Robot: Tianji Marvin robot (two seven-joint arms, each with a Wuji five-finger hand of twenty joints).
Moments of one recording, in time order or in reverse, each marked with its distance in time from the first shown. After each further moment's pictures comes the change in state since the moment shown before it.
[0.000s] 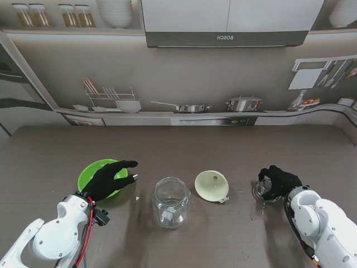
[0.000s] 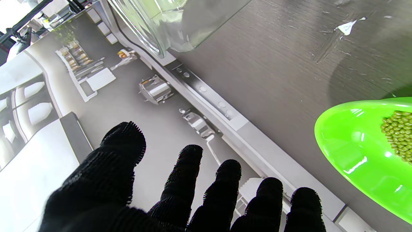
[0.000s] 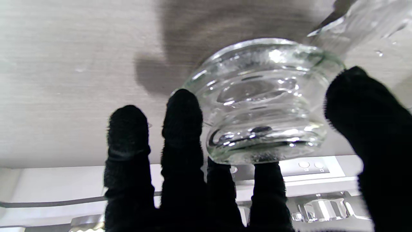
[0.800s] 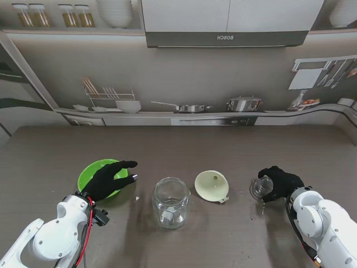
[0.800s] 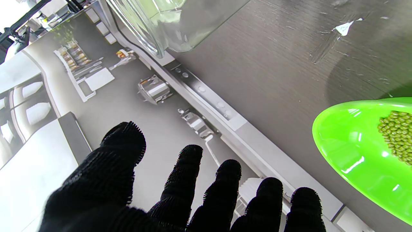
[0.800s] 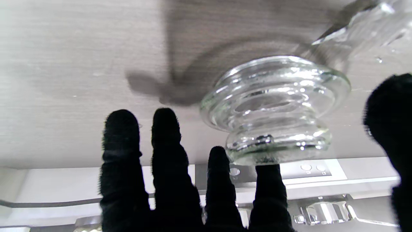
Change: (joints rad) left arm 0.001 0.000 -0.002 -0.001 0.000 0.005 -0.002; right arm -0.022 -0.001 0.035 -0.025 -0.016 -0.007 0.028; left_hand 0.000 0.000 0.000 0.000 0.000 0.000 0.000 0.000 0.000 0.000 0.000 0.000 0.000 0.000 0.000 0.000 0.000 0.000 0.000 0.000; right_hand -0.173 0.003 -0.020 0.000 -0.091 -0.013 -0.252 -0.056 -0.041 0.000 -0.236 -0.210 -0.223 0.169 -0.695 -0.317 -0.159 0.099 -0.226 0.003
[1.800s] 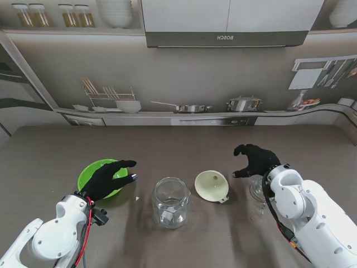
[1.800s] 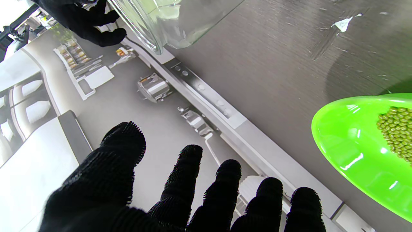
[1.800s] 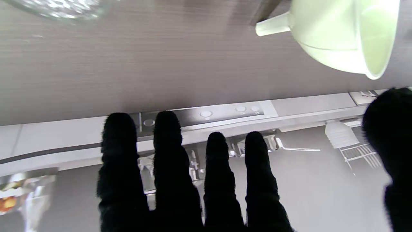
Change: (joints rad) left arm 0.001 0.000 -0.006 0.001 -0.002 -0.005 0.002; right arm 0.052 -0.021 -0.101 -0.247 0.133 0.084 0.062; left_hand 0.000 0.000 0.000 0.000 0.000 0.000 0.000 0.000 0.000 0.000 0.000 0.000 0.000 0.000 0.000 0.000 0.000 0.000 0.000 0.008; right_hand 0.001 0.151 -0.108 0.009 0.101 0.148 0.028 -0.039 0.210 0.018 -0.066 -0.030 -0.008 -0.016 -0.045 -0.016 -0.045 0.013 -0.105 -0.078
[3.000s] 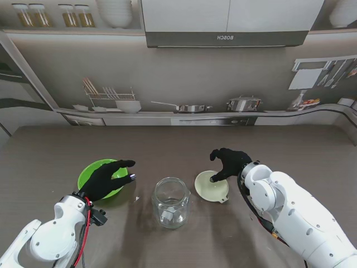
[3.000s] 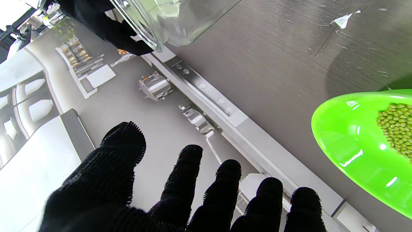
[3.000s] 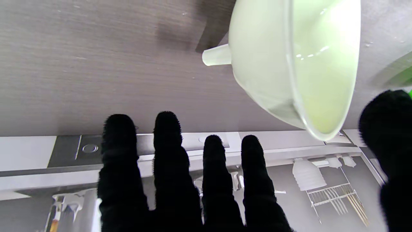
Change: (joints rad) left arm 0.009 0.000 -0.011 -0.001 -0.001 -0.018 0.003; right arm 0.202 -0.009 -0.294 0.147 0.025 0.025 0.015; left_hand 0.000 0.000 0.000 0.000 0.000 0.000 0.000 0.000 0.000 0.000 0.000 0.000 0.000 0.000 0.000 0.000 0.000 0.000 0.000 0.000; right_hand 0.017 0.037 -0.036 0.012 -0.039 0.058 -0.001 -0.011 -0.029 0.036 -0.020 -0.011 0.000 0.000 -0.013 -0.012 -0.019 0.000 -0.023 -0.026
